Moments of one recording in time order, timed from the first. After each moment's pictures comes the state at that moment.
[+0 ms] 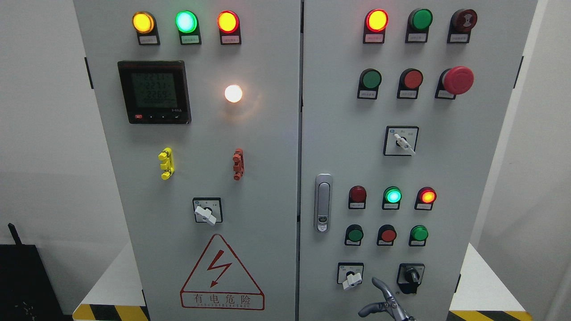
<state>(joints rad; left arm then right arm) 0.04 -0.10 -0.16 -0.07 0.12 -0.03 -0.02 0.08 0.13 0.02 -1.93 0.67 -0.32 0.06</state>
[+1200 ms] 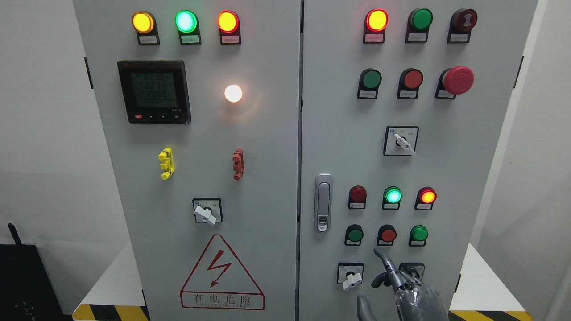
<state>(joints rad) 0.04 -0.10 -0.16 -0.07 0.12 -0.03 -0.02 -0.06 0.13 -0.04 -1.89 1.05 -0.30 -0.03</state>
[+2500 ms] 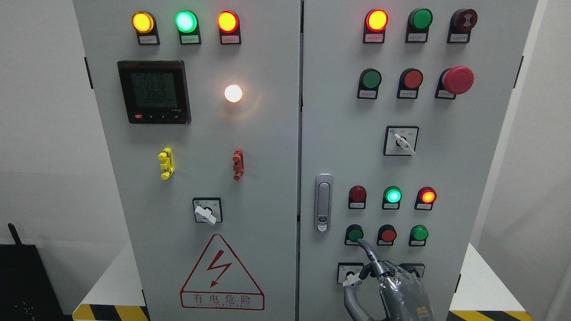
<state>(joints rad) 0.04 -0.10 -0.16 -0.07 0.12 -0.03 -0.02 -0.15 0.13 -0.01 -1.78 1.09 -0.30 -0.02</state>
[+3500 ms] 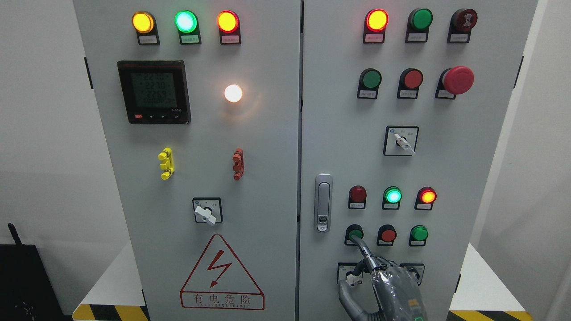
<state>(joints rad) 0.04 -0.10 -0.16 -0.07 0.12 -0.03 -0.02 -0.19 0.13 0.00 -1.72 1.09 -0.29 -0.02</state>
